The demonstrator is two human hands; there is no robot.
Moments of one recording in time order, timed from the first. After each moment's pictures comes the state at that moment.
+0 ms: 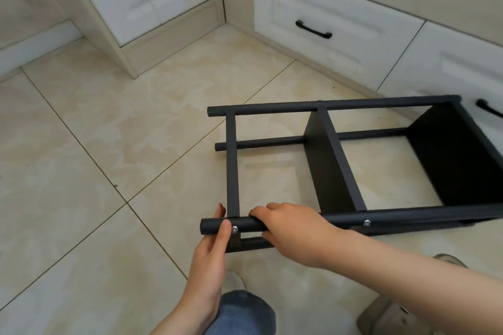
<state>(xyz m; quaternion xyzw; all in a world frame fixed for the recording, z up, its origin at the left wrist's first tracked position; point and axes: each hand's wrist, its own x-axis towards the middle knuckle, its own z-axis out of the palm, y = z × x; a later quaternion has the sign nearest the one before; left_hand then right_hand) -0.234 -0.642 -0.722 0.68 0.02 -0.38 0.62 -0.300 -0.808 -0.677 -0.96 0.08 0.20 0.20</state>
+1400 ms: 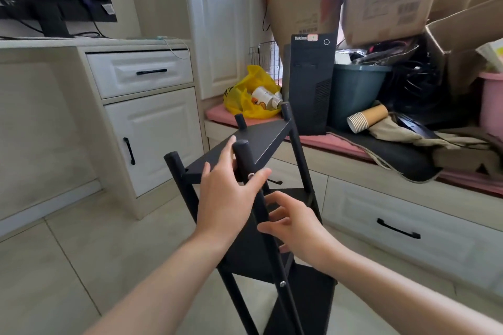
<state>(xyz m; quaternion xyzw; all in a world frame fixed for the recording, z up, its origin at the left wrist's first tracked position) -0.242 -0.730 -0.366 0.73 -0.40 0.02 0.55 -0.353 -0.827 -0.417 -0.82 0.26 -0.19 0.48</state>
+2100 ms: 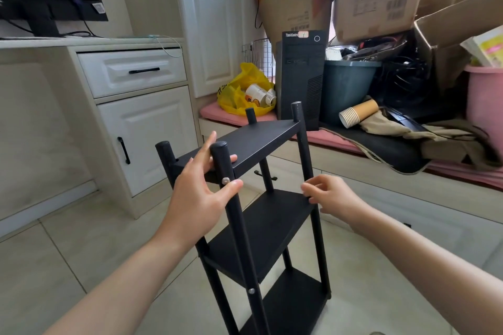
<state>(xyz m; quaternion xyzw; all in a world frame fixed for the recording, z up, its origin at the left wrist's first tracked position) -0.227 -0.697 -0.371 0.69 -0.46 0.00 0.56 -0.391 -0.903 -0.410 -0.78 0.40 -0.21 0.43</state>
